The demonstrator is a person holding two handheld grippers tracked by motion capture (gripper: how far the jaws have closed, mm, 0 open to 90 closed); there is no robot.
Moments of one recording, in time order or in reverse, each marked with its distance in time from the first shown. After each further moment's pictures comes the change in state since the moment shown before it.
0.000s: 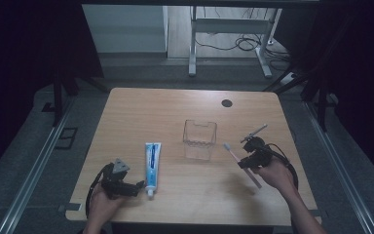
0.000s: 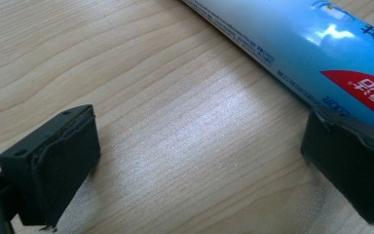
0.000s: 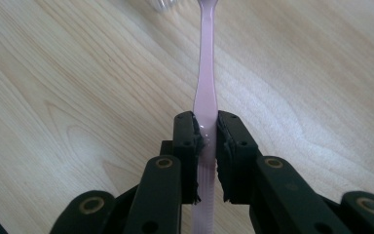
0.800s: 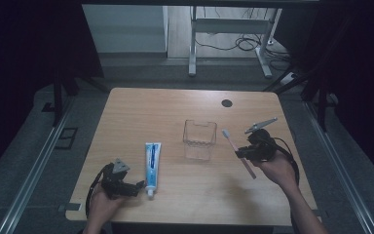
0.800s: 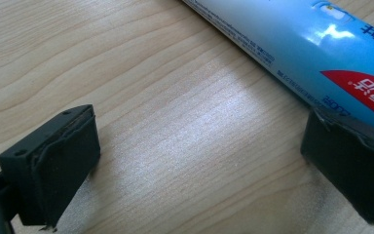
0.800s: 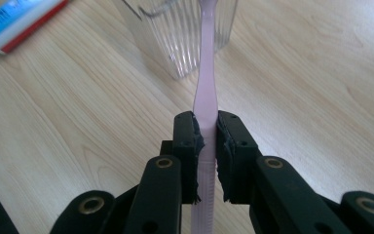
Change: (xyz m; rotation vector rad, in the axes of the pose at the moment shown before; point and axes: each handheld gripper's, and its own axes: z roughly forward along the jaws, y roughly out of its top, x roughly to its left) left arm 0.000 0.000 0.000 -0.003 0.000 0.002; right arm 0.005 0.011 -0.034 -0.210 0.025 -0.025
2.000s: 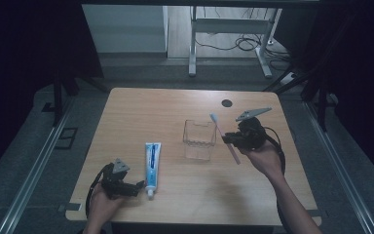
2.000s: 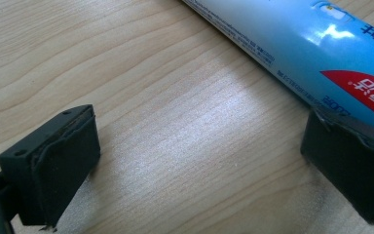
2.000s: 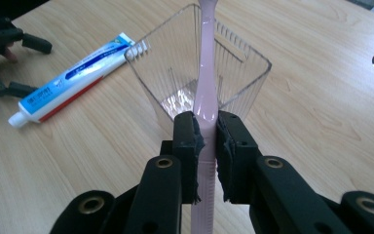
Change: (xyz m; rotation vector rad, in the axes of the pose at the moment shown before) left arm 0.000 0.000 0.000 0.000 0.000 0.002; right arm 0.019 0.042 -0.003 -0.178 0.018 -0.044
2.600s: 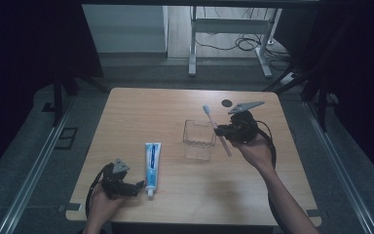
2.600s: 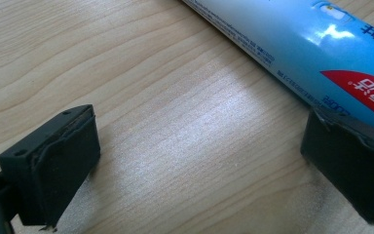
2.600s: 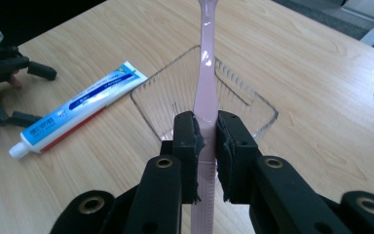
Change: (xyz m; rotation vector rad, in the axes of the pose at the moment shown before) left arm 0.000 0.000 0.000 0.000 0.000 0.001; right arm 0.006 0.024 0.011 -0.062 0.002 -0.019
